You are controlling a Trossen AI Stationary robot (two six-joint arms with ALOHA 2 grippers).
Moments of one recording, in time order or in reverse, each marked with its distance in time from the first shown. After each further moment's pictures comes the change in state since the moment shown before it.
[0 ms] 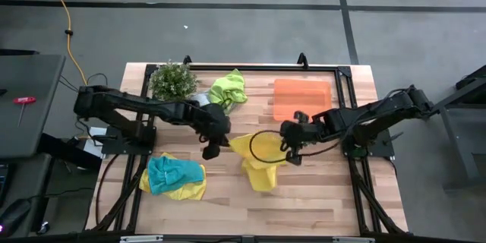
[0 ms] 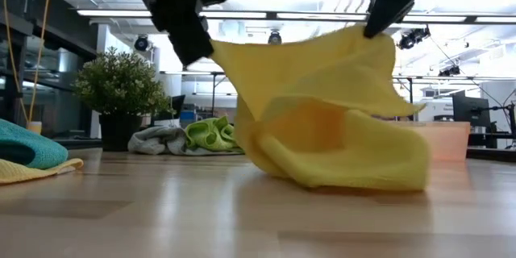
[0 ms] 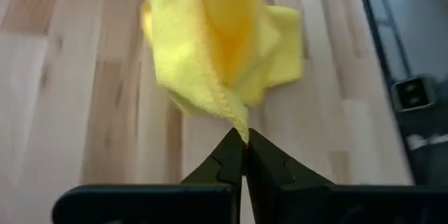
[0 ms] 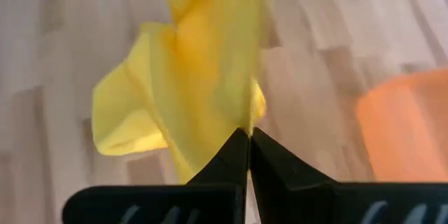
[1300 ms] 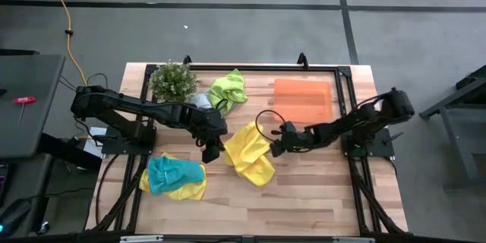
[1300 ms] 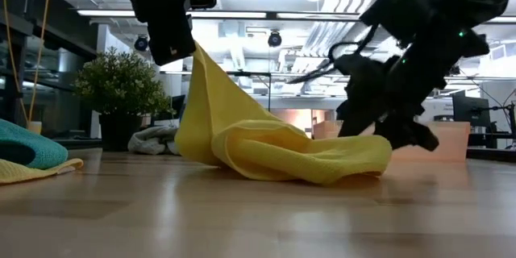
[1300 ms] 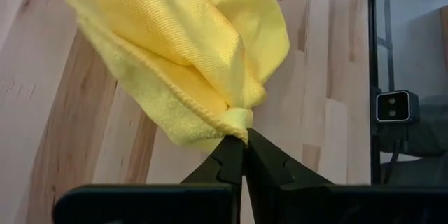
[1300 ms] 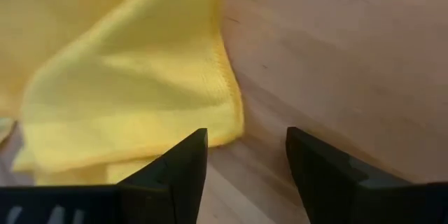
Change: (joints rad) left arm -0.048 -0.019 -0.001 -0.068 -0.033 -0.219; right arm -0.073 0.233 -0.564 0.973 -0.009 0.755
